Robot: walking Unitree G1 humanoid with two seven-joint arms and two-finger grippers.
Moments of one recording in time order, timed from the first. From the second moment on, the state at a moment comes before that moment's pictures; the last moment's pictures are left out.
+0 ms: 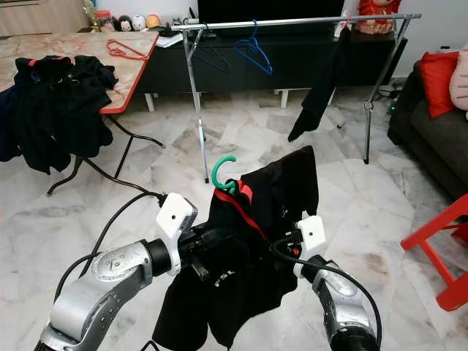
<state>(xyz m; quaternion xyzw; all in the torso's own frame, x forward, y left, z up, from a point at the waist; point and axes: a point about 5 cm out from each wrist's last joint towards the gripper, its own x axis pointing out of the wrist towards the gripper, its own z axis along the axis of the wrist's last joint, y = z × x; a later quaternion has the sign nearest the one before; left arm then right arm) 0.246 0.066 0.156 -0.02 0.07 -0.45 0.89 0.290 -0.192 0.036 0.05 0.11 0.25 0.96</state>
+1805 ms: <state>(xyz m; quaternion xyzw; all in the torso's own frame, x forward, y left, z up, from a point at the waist) 0.252 0.079 0.136 0.09 0.11 -0.42 0.90 0.298 -0.201 0.035 0.04 0.10 0.18 0.98</state>
